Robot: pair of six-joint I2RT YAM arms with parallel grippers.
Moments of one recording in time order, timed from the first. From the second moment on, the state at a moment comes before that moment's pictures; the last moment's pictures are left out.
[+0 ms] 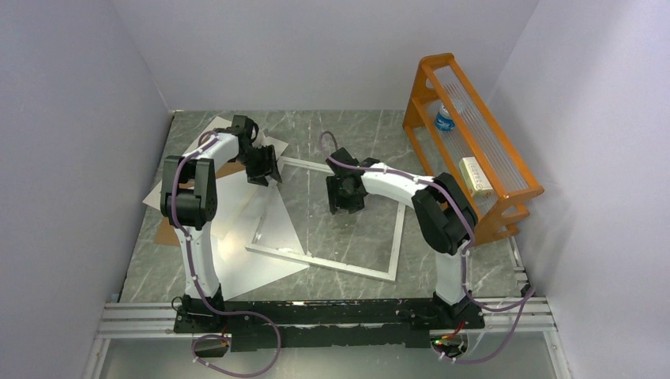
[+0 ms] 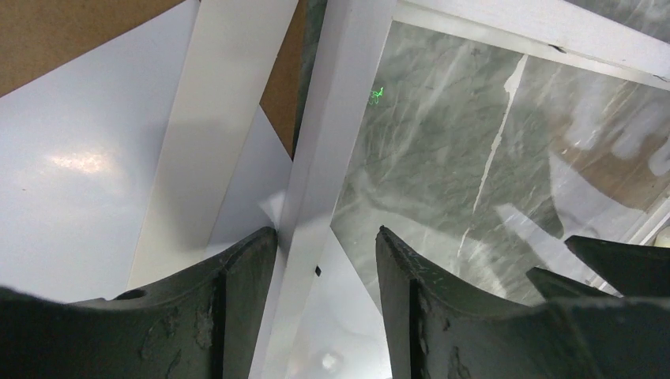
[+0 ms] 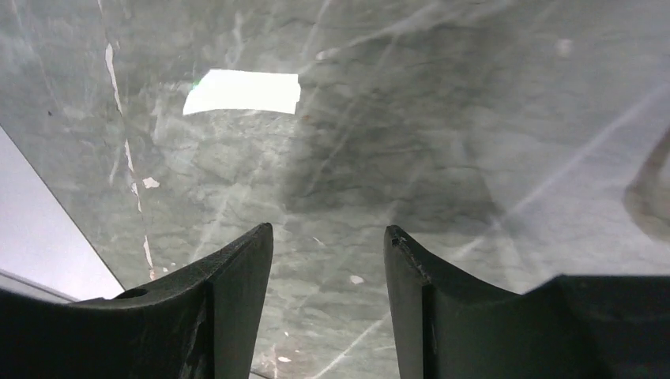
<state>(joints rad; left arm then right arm) -0.11 2.12 1.56 -0.70 0.37 -0.26 0.70 1.98 1.38 -0.59 0.02 0.54</state>
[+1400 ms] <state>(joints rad) -0.06 2.04 1.43 -0.75 0.54 -0.32 0.35 2.12 1.67 -0.61 0.10 0.35</state>
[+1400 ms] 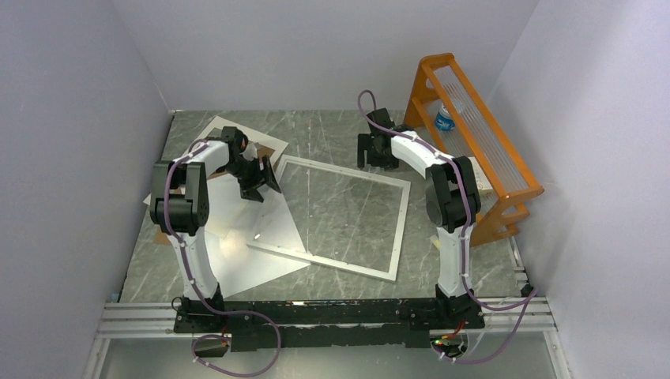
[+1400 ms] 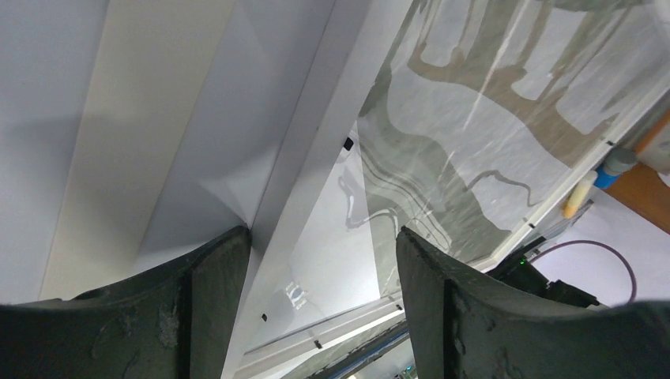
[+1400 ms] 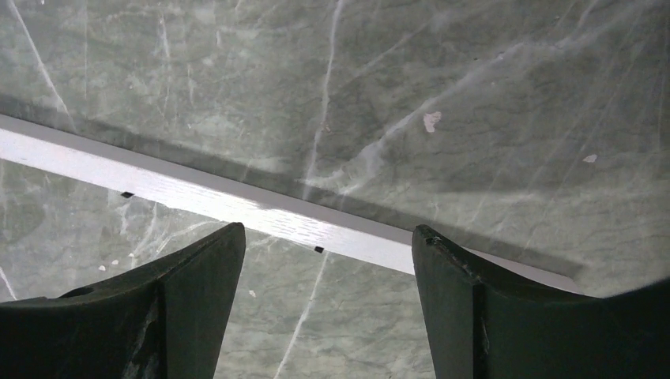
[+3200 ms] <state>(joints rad) -0.14 1.62 0.81 -0.31 0.51 -0.92 0.22 2.17 1.62 -0.44 -0.34 0.30</state>
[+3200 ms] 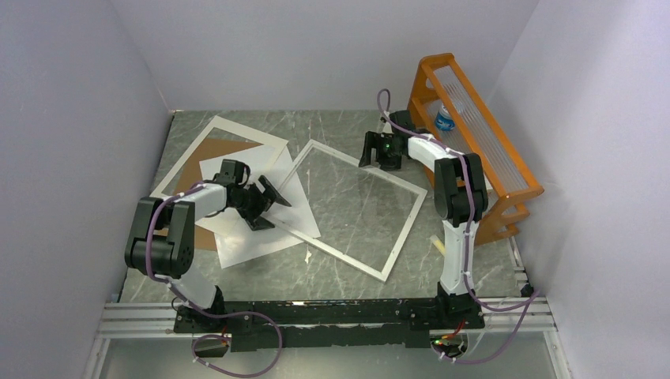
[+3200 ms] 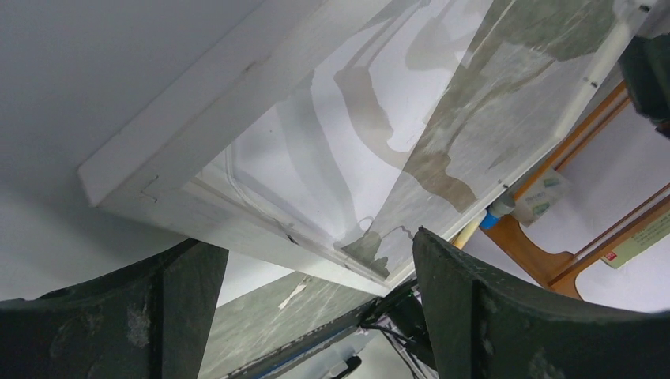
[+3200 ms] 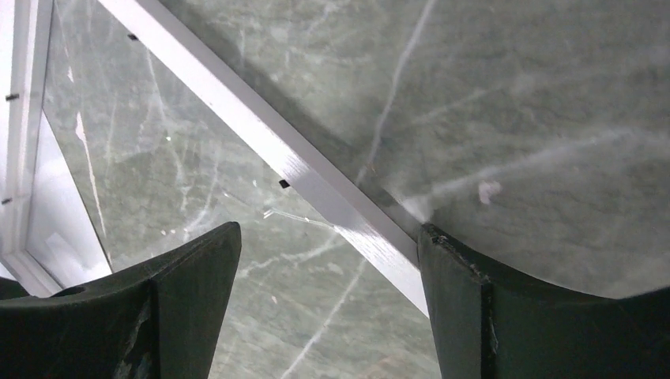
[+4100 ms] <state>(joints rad) -0.14 1.86 1.10 -0.20 0.66 -0.84 0.25 1.83 1.19 -0.33 -0.37 0.54</state>
